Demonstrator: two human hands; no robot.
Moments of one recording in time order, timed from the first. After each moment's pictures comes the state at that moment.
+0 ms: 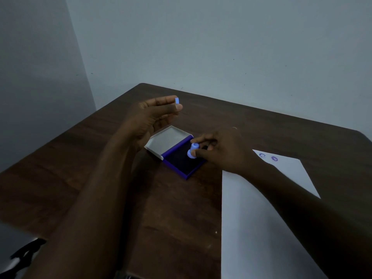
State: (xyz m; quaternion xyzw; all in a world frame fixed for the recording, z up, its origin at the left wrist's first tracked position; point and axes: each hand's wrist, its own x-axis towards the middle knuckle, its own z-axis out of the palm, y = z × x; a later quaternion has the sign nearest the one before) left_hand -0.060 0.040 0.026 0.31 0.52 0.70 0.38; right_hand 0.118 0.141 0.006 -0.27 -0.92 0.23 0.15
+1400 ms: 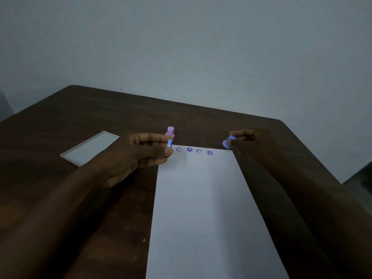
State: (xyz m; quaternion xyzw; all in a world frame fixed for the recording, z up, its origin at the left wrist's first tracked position) left_hand 0.046 0.075 0.008 0.40 0.49 0.57 0.52; right_hand 0.301 0.235 0.019 -0.49 -0.75 0.33 0.31
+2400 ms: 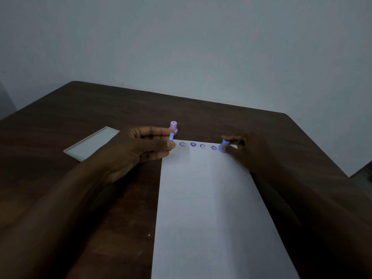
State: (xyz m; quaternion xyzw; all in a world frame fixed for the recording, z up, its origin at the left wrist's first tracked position) left_hand 0.045 0.074 0.011 0.40 0.51 0.56 0.51; right_hand 0.289 0.238 -0.018 -0.44 -0.84 0.18 0.27
